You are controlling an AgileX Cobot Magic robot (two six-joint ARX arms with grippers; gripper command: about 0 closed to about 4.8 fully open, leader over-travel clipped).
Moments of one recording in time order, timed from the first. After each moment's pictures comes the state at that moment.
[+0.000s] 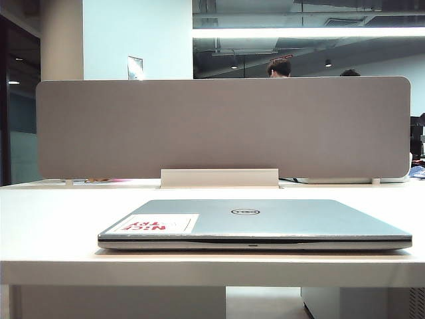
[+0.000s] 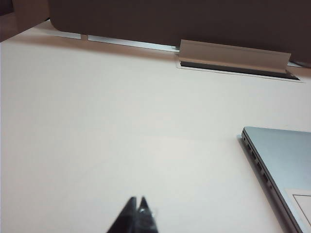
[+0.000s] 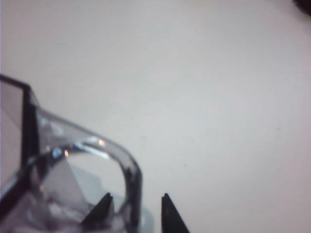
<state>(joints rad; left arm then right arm) -0.03 0.00 0.00 -0.08 0.03 -0.11 -0.21 1.54 0.33 0.83 0.22 0.10</state>
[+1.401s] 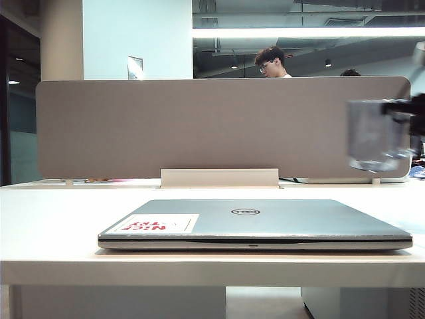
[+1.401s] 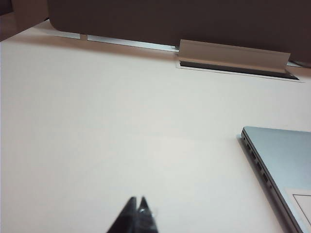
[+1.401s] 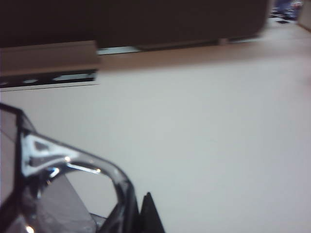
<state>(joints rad) -0.03 0.00 0.00 -0.08 0.03 -0.11 0.00 1.48 0.55 0.76 0.08 0.07</state>
